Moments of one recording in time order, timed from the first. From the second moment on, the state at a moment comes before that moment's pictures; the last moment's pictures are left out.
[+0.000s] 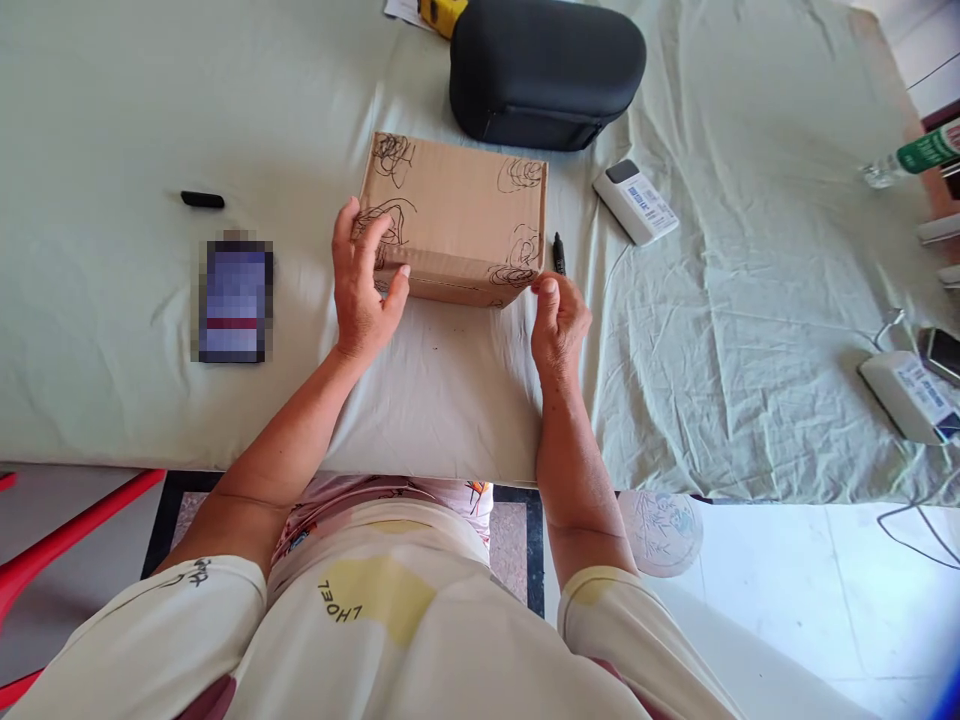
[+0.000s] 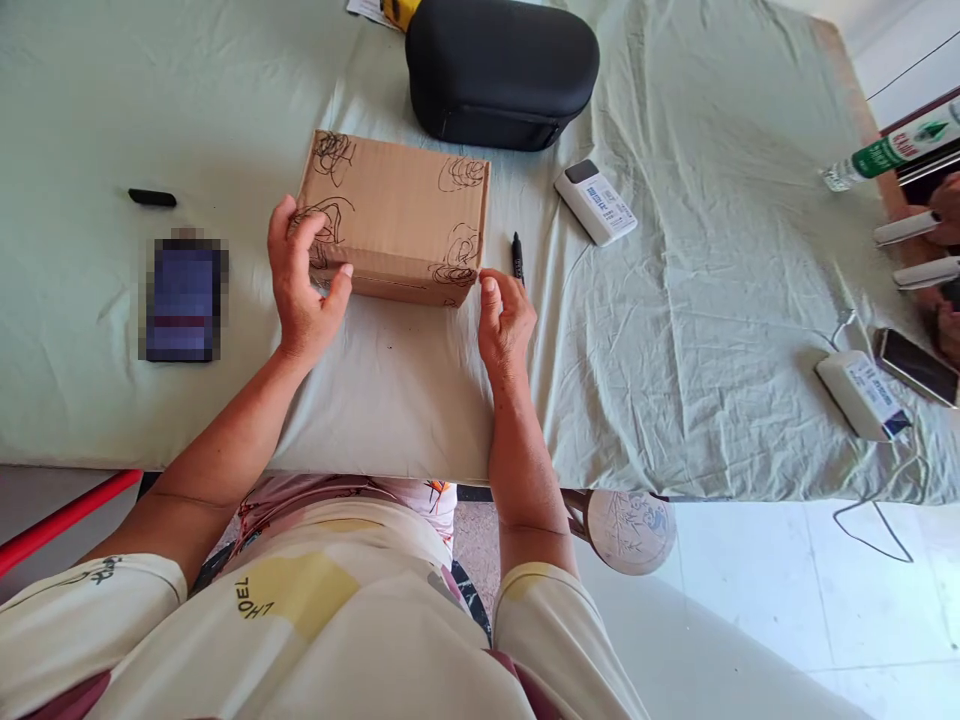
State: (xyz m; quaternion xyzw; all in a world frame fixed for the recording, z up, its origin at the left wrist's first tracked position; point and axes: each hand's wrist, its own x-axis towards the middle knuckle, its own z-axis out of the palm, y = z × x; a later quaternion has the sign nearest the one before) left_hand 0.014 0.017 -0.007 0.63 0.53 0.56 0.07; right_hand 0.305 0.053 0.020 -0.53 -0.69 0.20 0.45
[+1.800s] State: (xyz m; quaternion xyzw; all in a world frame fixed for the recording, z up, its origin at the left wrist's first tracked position) left_hand 0.028 0.016 -0.004 0.65 0.52 0.54 0.10; right_hand 0.251 0.001 0.025 -0.25 -0.85 0.01 0.46
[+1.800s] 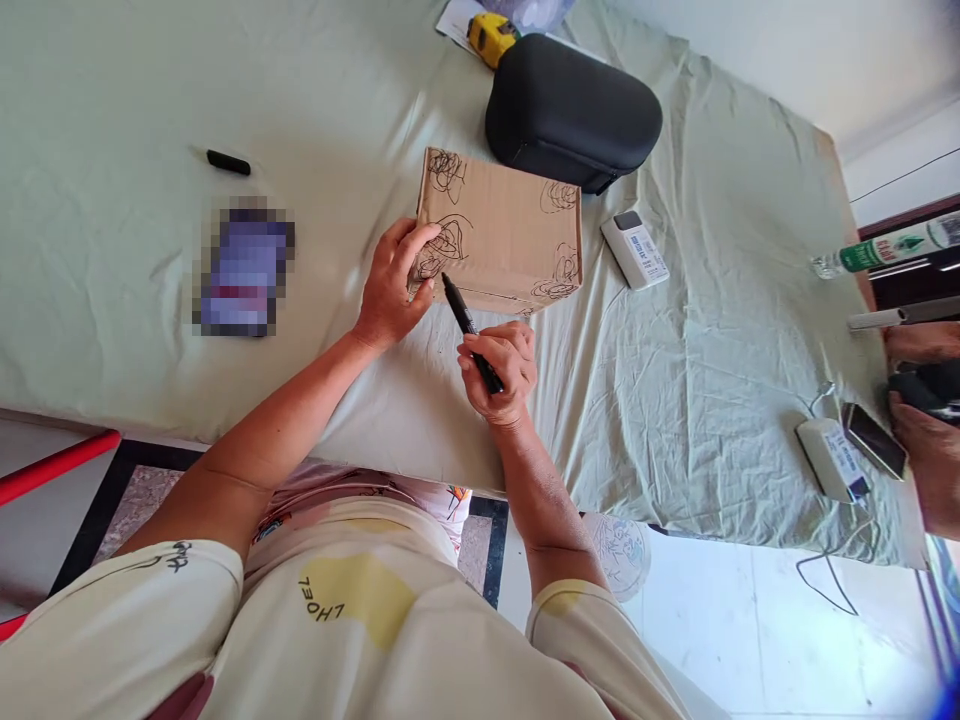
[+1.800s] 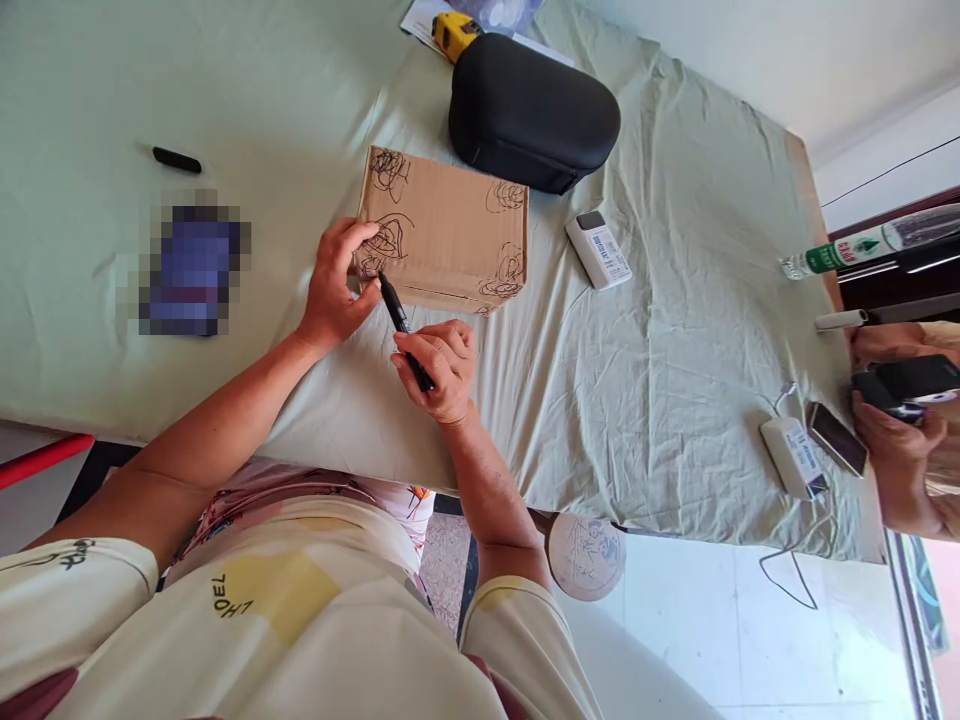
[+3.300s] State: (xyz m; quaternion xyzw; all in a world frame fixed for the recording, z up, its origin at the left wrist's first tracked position) left_hand -0.113 -0.062 0.011 0.47 0.70 0.53 -0.01; right_hand 0.322 0.070 0.001 -0.69 -0.66 0.06 0.28
